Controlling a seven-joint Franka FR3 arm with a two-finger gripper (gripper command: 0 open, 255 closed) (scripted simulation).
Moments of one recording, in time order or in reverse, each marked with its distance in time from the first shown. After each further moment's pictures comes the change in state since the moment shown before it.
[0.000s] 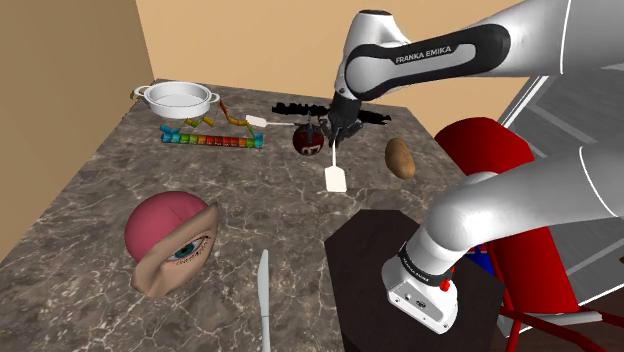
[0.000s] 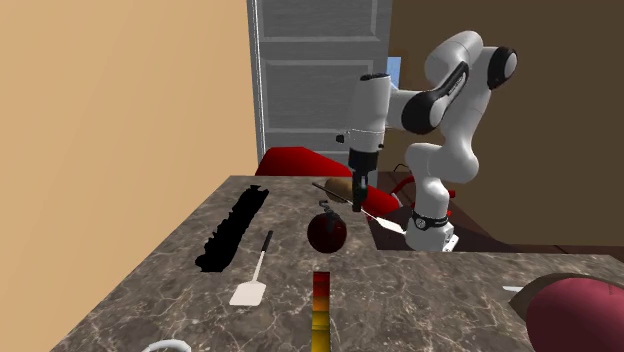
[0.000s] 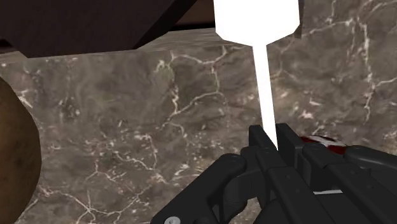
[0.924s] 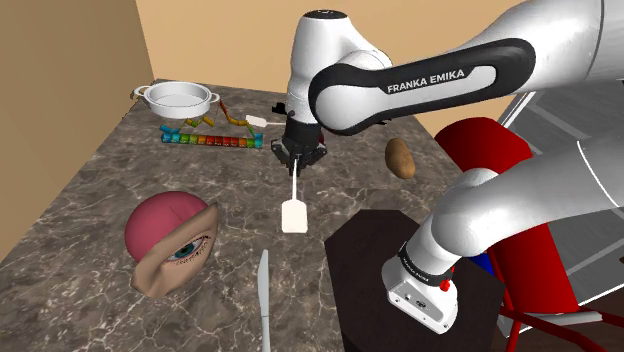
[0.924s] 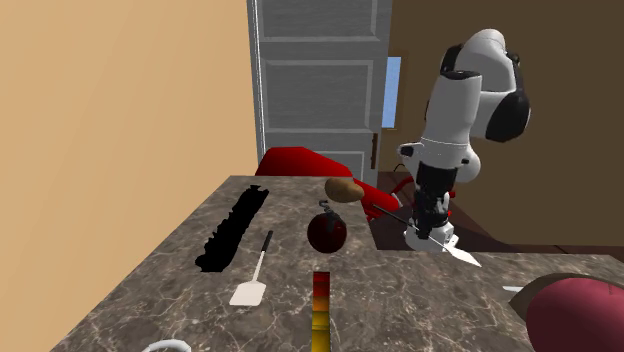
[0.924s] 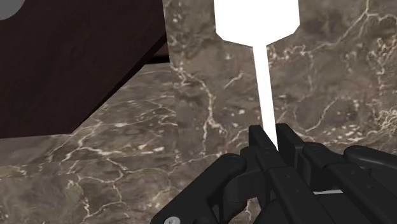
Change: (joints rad) arm 0.178 0.029 0.302 0.059 0.146 -0.025 0.373
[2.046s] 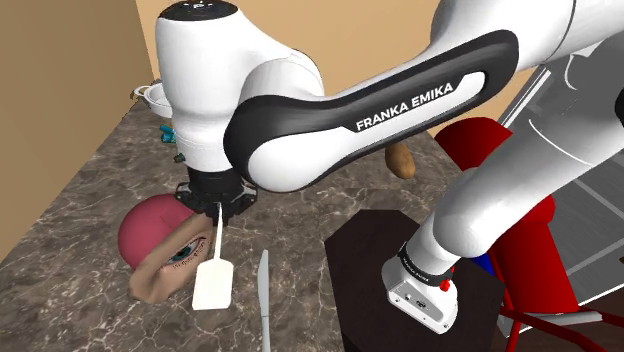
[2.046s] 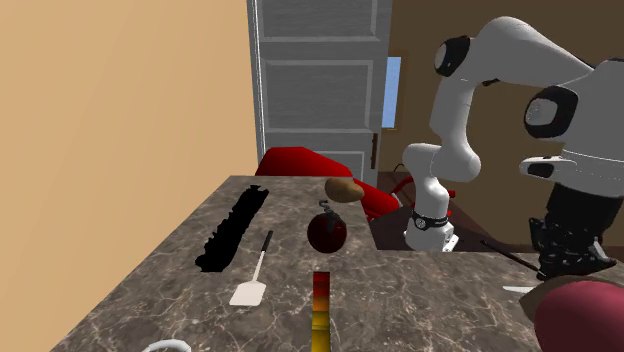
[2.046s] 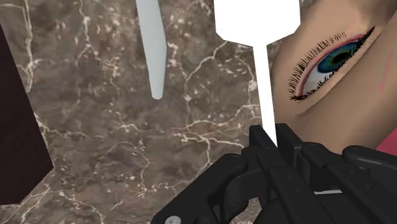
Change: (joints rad) arm 0.039 0.356 0.381 0.372 -0.112 -0.012 0.521
